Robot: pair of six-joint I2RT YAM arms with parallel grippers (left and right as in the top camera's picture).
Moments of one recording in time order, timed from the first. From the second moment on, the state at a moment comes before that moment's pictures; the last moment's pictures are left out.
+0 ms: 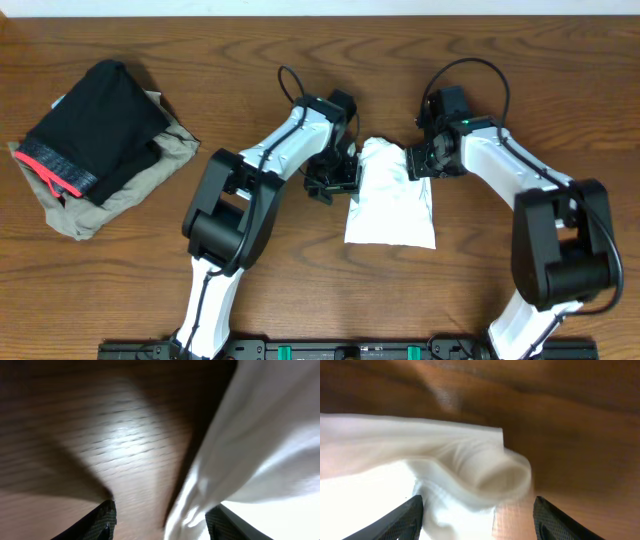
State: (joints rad) left arm -0.51 2.21 1.63 -1.11 0.44 -0.38; right arm 0.21 1.86 1.19 -0.66 -0.05 0.11
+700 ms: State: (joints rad) left arm -0.38 2.06 1.62 -1.07 0.56 -0.21; right arm 0.23 1.71 1.15 -0.80 -0.31 0.03
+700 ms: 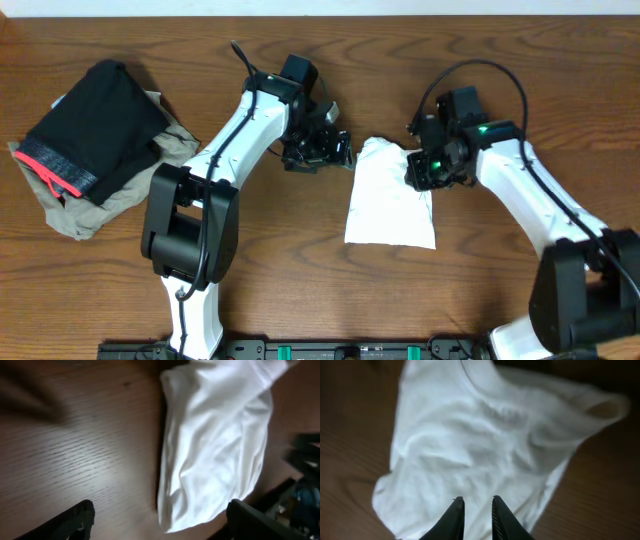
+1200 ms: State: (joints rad) left arm -0.38 2.26 1.62 -1.07 0.78 -0.10; right arm 0.23 1.89 1.12 -0.77 -0.35 0.03
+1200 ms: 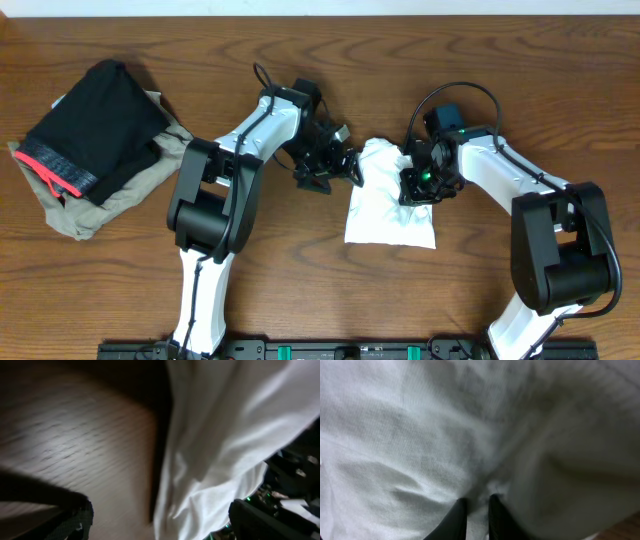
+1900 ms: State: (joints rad) left arm -0.47 2.38 1.63 -1.05 1.04 0.01; right arm 0.23 1.89 1.12 -0.77 -0.35 0.03
